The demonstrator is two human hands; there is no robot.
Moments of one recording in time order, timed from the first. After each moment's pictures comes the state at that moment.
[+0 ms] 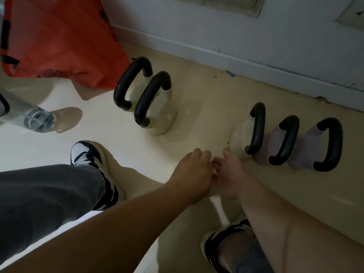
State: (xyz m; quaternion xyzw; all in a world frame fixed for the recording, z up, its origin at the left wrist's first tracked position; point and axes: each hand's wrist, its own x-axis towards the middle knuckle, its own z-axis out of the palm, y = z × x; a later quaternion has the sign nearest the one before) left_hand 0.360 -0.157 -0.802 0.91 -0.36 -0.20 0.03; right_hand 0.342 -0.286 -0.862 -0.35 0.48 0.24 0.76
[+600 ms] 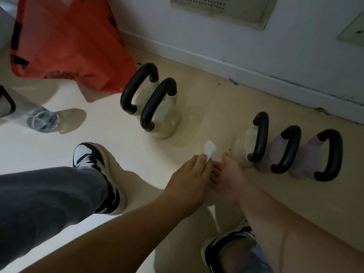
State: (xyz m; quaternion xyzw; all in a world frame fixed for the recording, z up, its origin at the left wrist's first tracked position) left_hand 0.351 -0.127 -0.805 0.92 -0.36 -0.17 0.07; right_hand 0.348 -0.278 -0.848 -0.38 0.48 0.24 0.75
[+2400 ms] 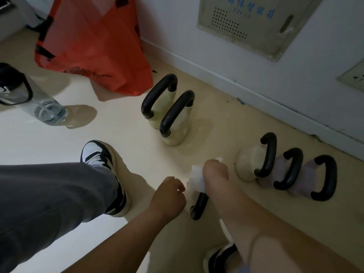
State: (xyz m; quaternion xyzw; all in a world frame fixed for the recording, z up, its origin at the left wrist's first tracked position) left_hand 0.351 -0.045 -0.814 0.90 -0.01 -0.29 0.34; right_hand 0.405 -0.188 -0.806 -0.66 0.55 0.18 0.48
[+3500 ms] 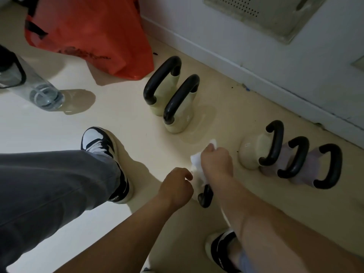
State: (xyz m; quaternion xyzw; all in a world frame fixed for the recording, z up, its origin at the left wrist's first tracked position) left_hand 0.350 -0.049 -0.837 0.87 0.01 -0.33 0.36; right_hand 0.388 -0.177 -0.813 -0.82 0.43 0.13 0.35
